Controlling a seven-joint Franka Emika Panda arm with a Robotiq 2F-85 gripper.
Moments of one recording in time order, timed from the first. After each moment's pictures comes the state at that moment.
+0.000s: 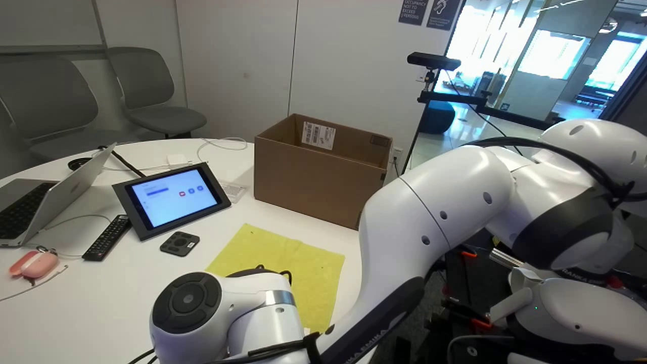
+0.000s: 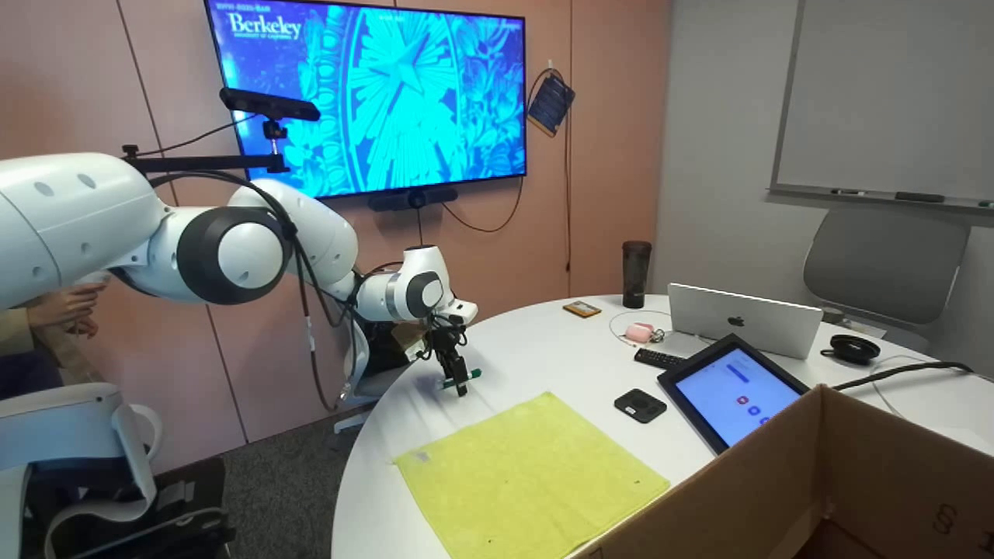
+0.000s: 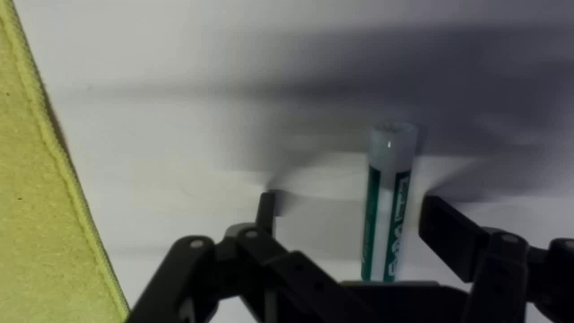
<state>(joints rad) 0.69 1.37 -0.06 -0.88 -0.13 2.32 0.73</state>
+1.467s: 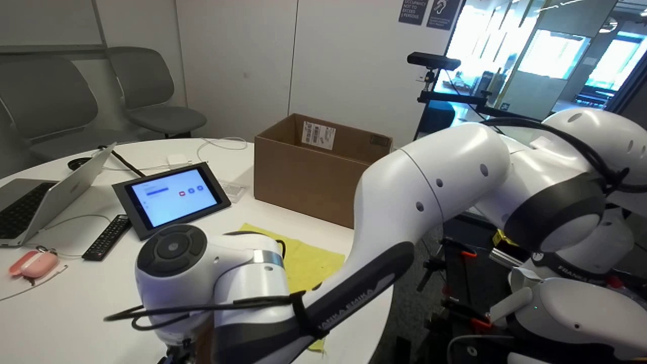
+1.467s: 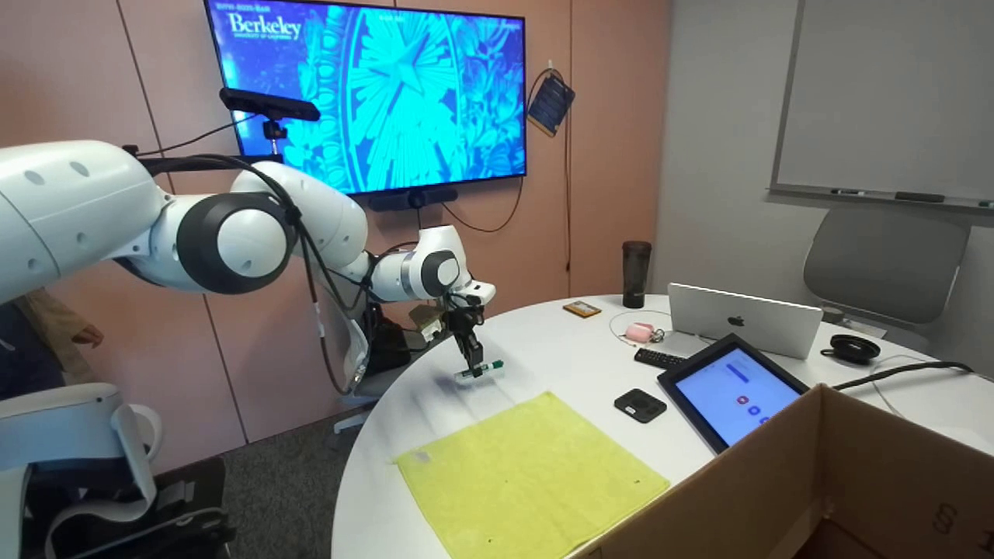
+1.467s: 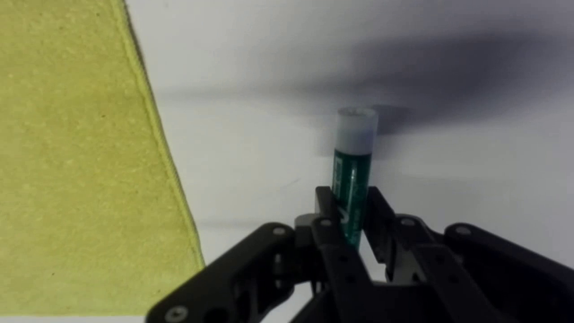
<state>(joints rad) 0.65 1.32 -0.08 -0.85 -0.14 2.25 0.72</state>
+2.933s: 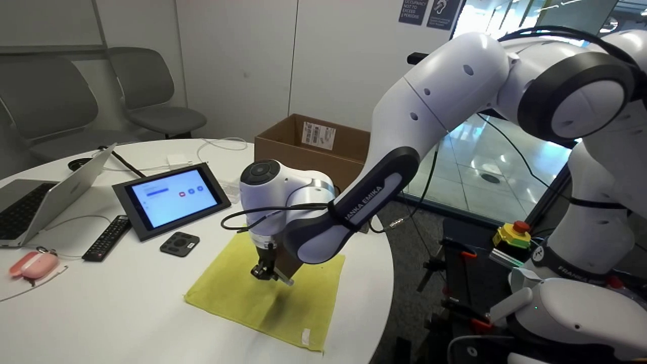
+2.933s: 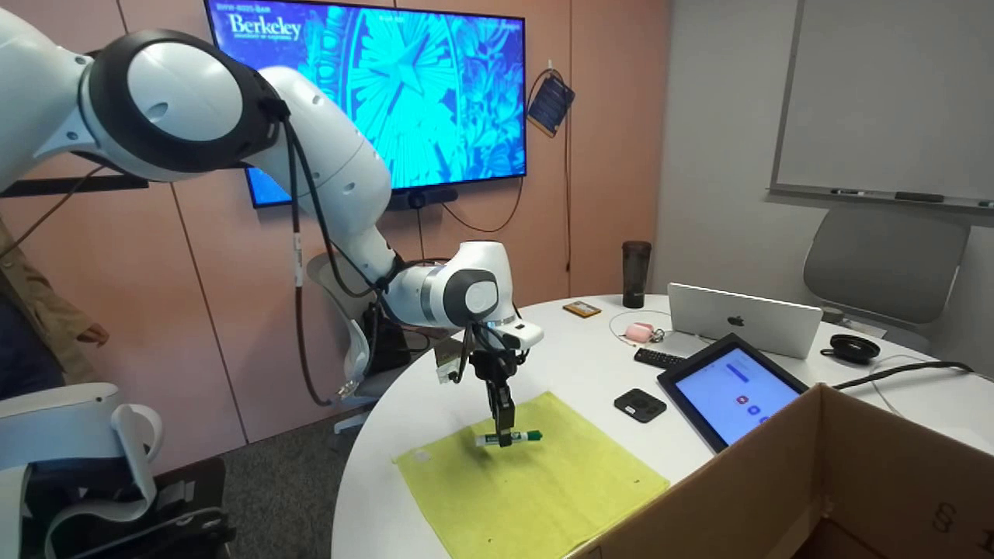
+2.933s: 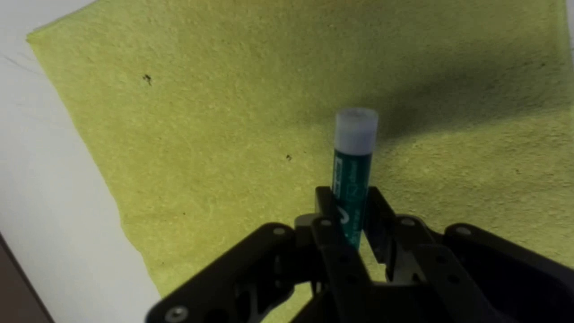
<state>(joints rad) 0.45 0.92 -0.12 -1.59 -0.16 2.41 0.72</state>
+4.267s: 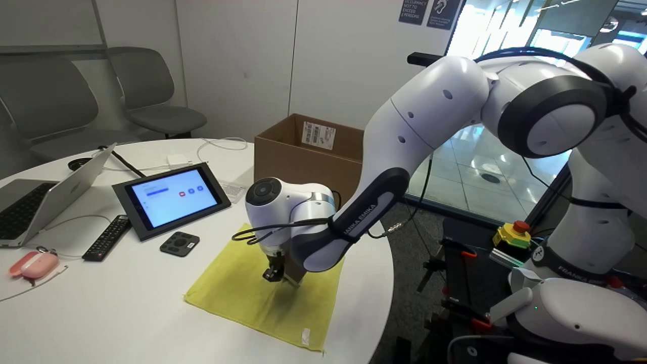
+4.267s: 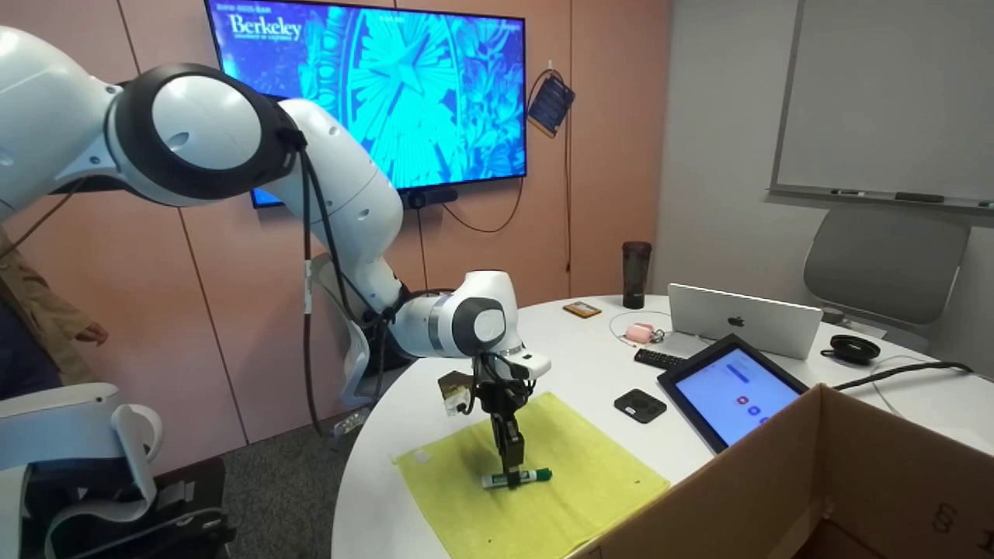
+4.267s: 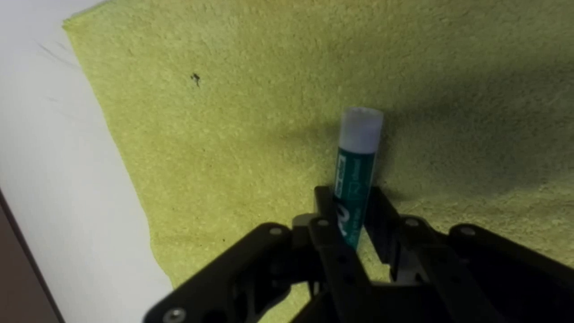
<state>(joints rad) 0.45 1.00 -0.15 -1.57 -0.23 2.40 0.71</state>
